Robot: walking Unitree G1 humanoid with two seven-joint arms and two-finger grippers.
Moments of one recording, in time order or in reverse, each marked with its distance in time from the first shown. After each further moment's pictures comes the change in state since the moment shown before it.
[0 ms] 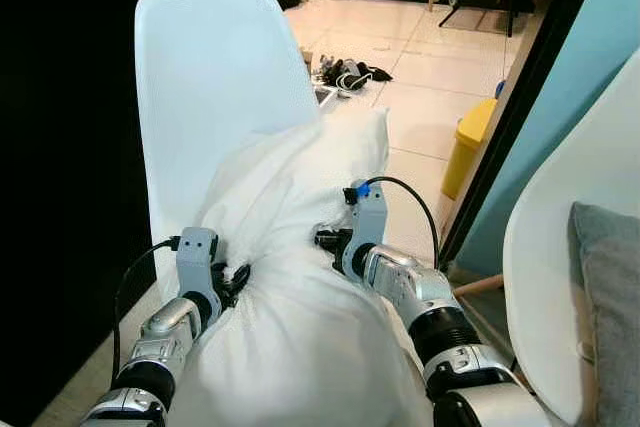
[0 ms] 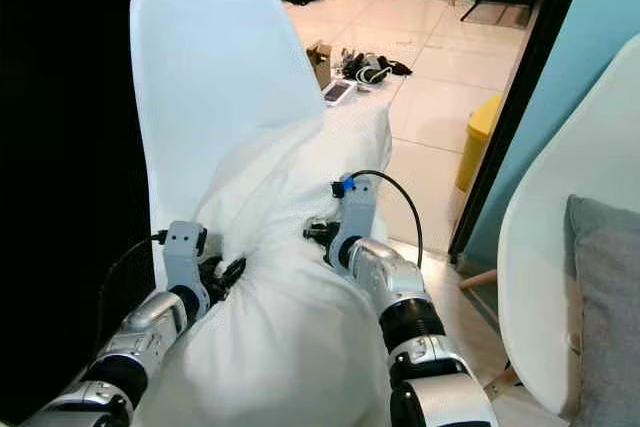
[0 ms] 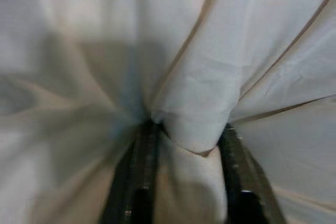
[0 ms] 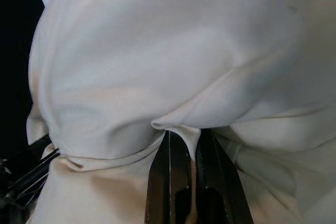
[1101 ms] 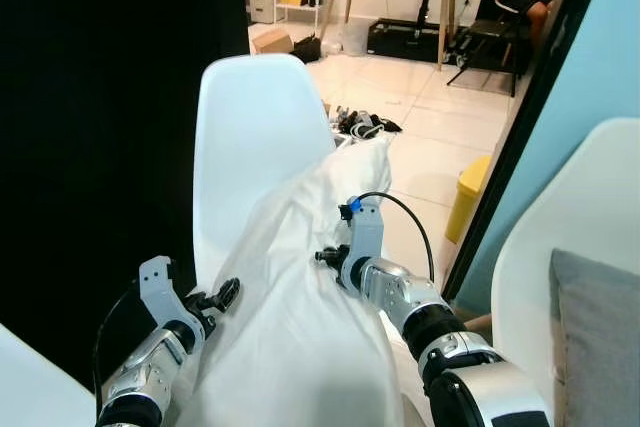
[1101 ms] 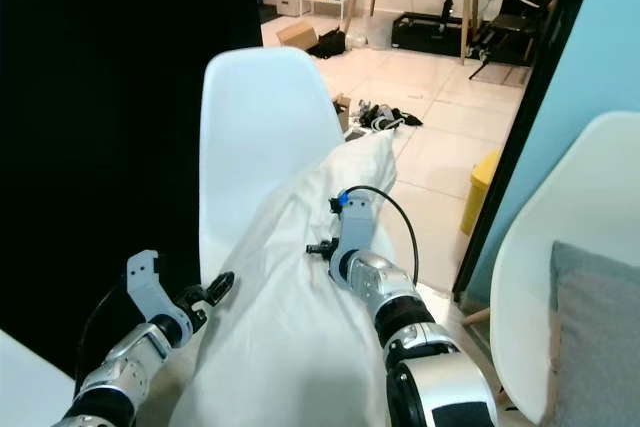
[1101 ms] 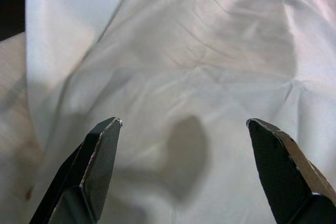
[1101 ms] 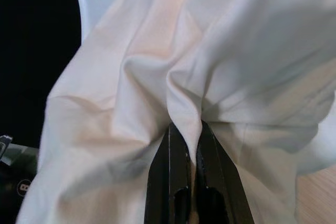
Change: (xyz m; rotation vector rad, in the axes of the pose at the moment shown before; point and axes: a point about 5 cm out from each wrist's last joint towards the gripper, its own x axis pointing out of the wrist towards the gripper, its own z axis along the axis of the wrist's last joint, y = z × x) left arm -0.025 0.019 -0.026 -0.444 -0.076 0.042; right arm 0.010 -0.016 -0.028 -0.030 0.095 -0.131
